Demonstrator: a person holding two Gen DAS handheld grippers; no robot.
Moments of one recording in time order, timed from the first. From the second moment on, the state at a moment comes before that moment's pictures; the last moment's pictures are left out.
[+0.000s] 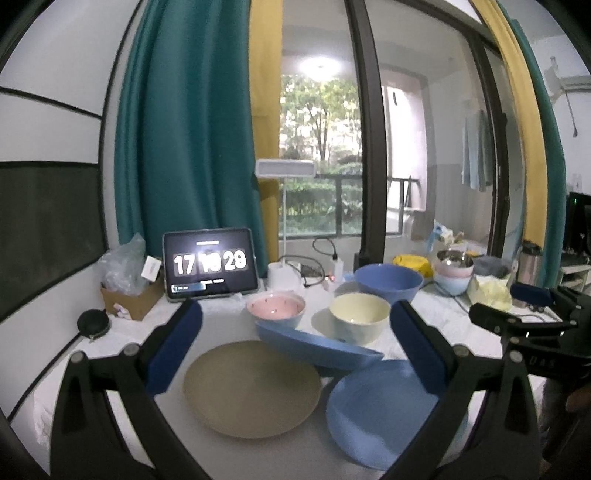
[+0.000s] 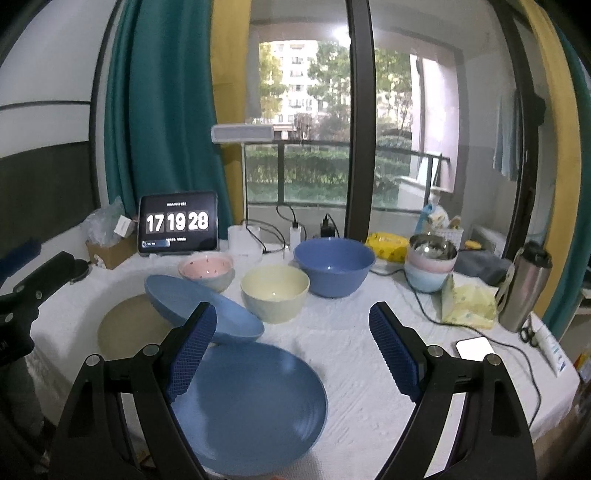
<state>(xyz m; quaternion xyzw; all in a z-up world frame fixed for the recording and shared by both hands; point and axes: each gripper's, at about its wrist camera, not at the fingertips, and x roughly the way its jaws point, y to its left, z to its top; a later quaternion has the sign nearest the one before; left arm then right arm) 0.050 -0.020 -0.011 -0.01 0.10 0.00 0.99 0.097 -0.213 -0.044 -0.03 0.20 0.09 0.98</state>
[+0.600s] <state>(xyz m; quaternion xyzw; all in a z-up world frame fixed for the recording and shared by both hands) 0.123 -0.036 -0.027 0.03 0.18 0.03 0.98 0.171 -0.230 -0.079 0.01 0.27 0.10 0.96</state>
